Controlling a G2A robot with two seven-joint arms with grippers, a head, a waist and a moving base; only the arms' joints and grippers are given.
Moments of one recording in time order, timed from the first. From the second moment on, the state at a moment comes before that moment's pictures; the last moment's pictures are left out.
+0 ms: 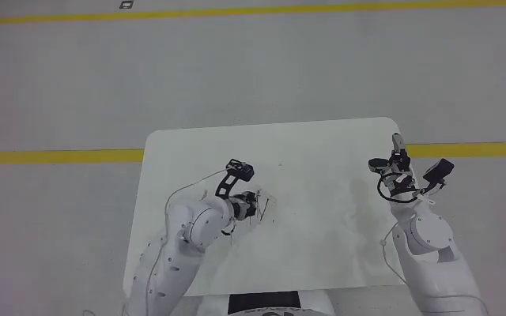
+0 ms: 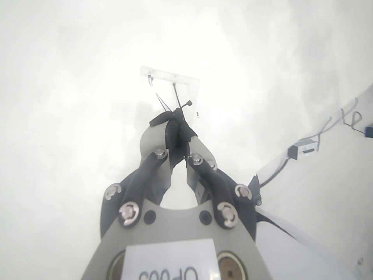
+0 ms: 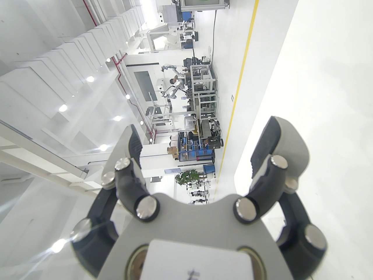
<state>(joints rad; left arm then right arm) 1.50 -1.39 -1.21 -1.95 1.08 -0.05 -1.22 -1.73 -1.15 1.60 -1.80 0.42 0.00 0.00</state>
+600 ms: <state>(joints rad) 1.59 -1.31 -1.43 -2.00 0.79 -0.34 -1.27 -1.73 -1.15 1.60 -1.80 0.42 0.00 0.00</state>
